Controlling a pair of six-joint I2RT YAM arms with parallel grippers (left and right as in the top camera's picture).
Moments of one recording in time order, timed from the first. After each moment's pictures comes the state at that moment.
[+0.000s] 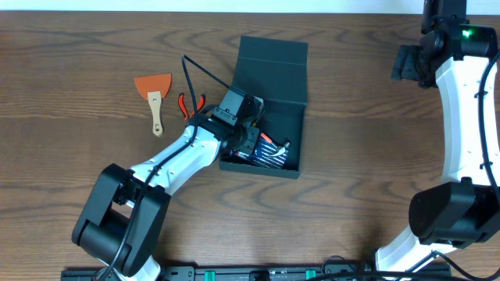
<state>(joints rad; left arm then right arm) -0.54 1.79 1.09 -0.39 0.15 -0.16 -0.09 1.84 1.91 -1.24 0.39 0.23</state>
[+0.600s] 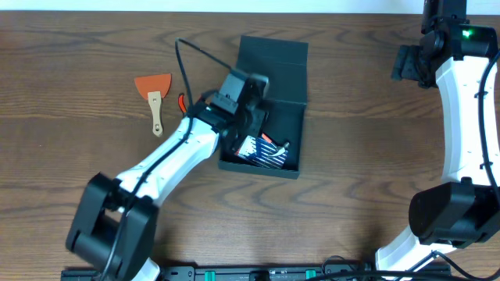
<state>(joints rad) -0.54 1.73 1.25 -0.43 0.16 -0.17 -0.09 1.84 1.91 -1.24 0.39 0.23</state>
